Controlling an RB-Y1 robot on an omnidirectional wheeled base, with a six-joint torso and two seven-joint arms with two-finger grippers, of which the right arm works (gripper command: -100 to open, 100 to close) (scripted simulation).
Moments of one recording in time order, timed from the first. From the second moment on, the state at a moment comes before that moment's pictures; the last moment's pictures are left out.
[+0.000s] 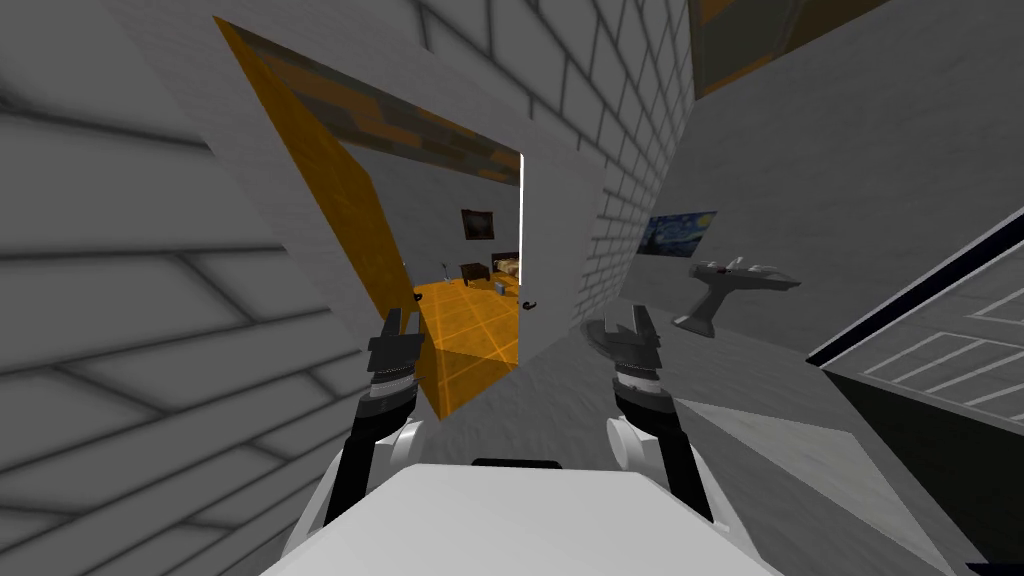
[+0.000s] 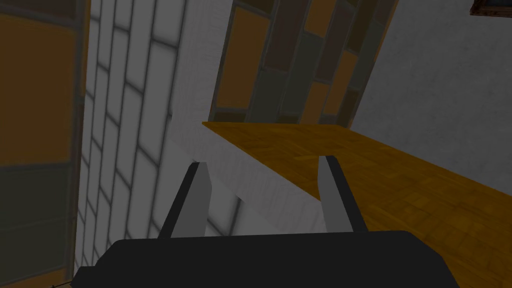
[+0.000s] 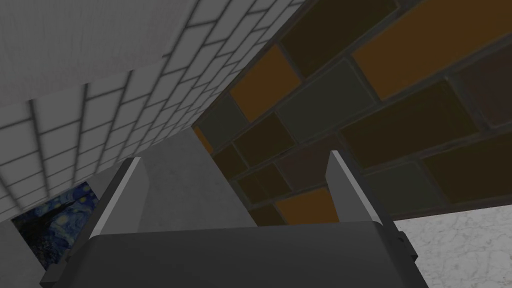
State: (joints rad) arm 0.43 0.01 -0.03 -2.25 0.04 -0.54 -0.08
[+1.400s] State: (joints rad) arm 0.29 -0.04 0.01 -1.87 0.09 -0.62 -0.12
